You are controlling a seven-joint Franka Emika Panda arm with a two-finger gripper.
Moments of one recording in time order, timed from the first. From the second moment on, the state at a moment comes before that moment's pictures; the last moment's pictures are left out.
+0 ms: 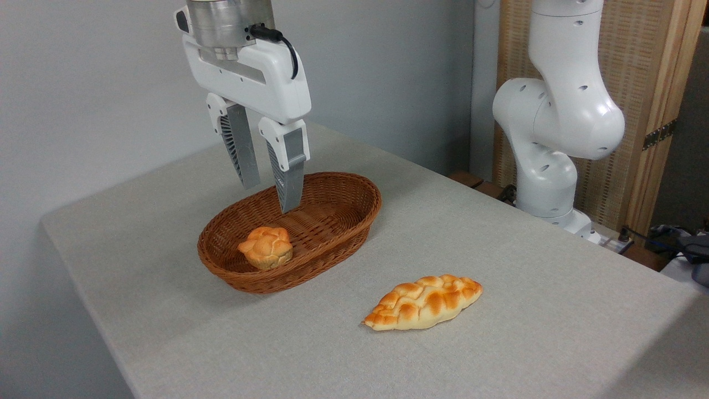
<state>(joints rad) -0.09 0.00 -0.01 -1.61 -0.03 1.65 0.62</state>
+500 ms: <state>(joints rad) -0.09 0.00 -0.01 -1.61 -0.03 1.65 0.62</state>
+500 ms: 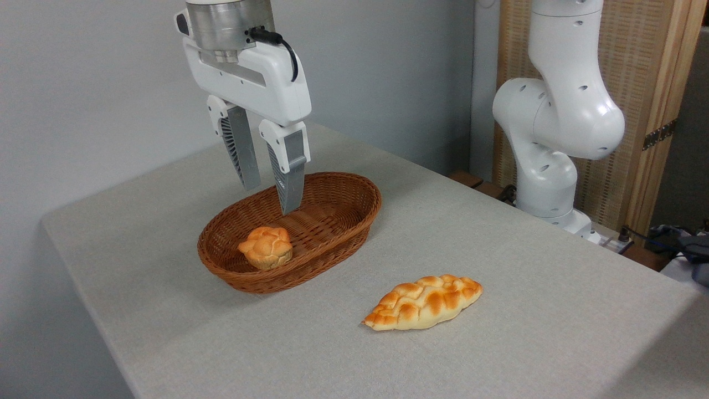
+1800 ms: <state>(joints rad) 0.00 -0.26 0.08 -2.31 0.14 1.91 1.36</state>
